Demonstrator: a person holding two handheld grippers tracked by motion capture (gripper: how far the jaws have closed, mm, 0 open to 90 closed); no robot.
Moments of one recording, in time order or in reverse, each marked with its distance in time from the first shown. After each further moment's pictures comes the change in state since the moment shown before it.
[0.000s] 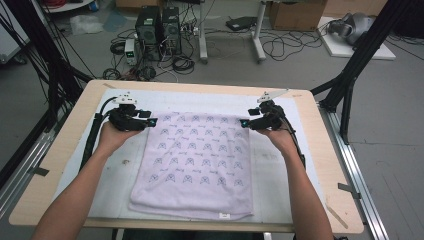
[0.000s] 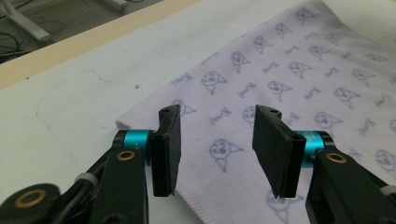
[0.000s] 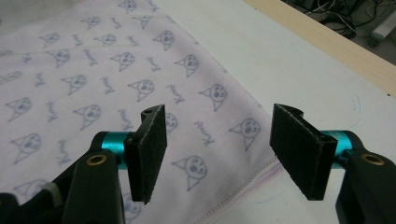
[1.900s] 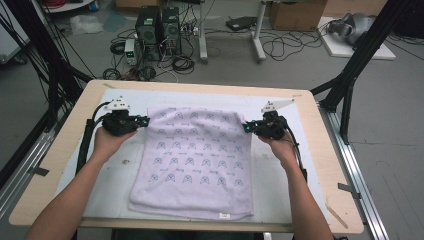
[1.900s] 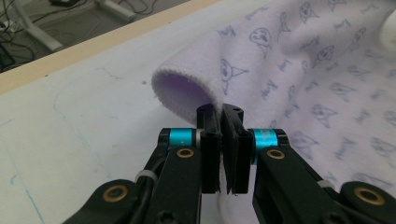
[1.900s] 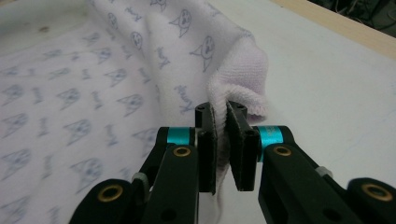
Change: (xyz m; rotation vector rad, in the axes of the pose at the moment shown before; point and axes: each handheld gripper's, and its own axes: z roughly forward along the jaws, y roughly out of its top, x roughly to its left) left arm -0.018 -0.021 -0.031 -0.080 0.012 0.035; right arm 0.029 -0.027 -0.021 -0.070 0.078 0.032
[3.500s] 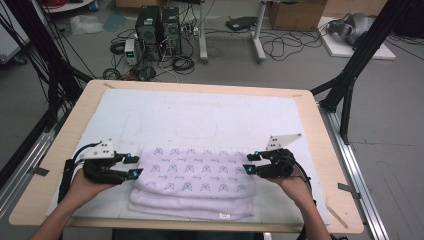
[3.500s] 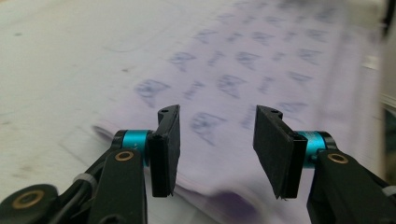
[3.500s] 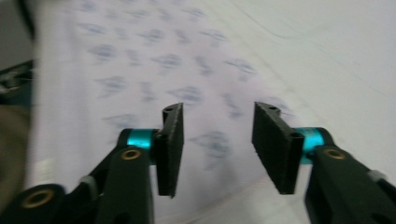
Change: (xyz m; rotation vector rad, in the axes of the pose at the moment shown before) left arm -0.063 -0.046 -0.049 0.081 -0.171 0.063; right arm 0.068 -0.049 -0.027 0.070 0.107 -0.044
